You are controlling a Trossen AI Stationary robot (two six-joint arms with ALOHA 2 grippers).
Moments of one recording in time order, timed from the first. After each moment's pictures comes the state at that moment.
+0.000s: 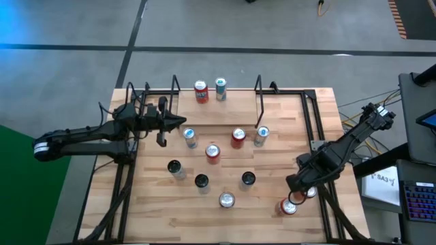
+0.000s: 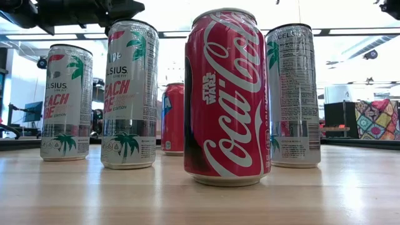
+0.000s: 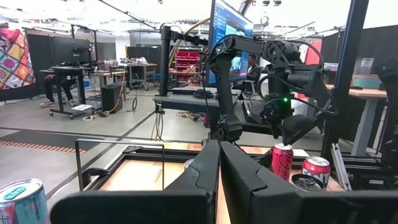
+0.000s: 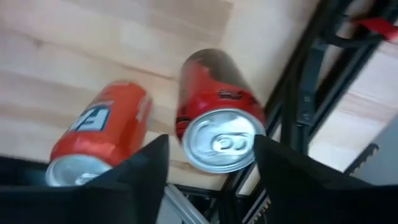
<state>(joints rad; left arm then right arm) 0.31 0.74 0.46 0.41 0.25 -0.06 0.65 1.23 1.08 -1.34 -0.24 1.97</state>
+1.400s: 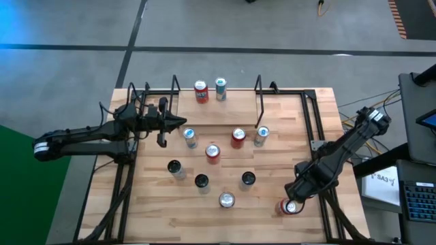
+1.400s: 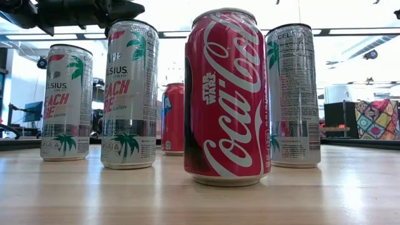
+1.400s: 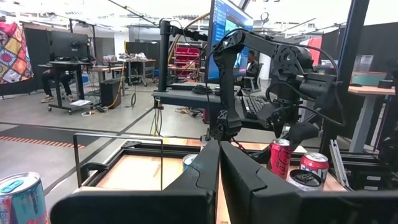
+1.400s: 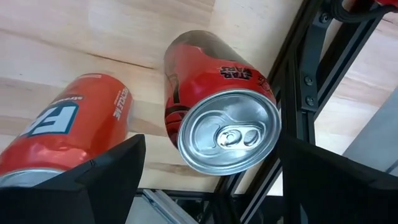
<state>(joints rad) 0.31 0.74 0.46 0.39 0.25 -0.07 0.72 1.36 1.07 -1.29 -0.29 2.02</state>
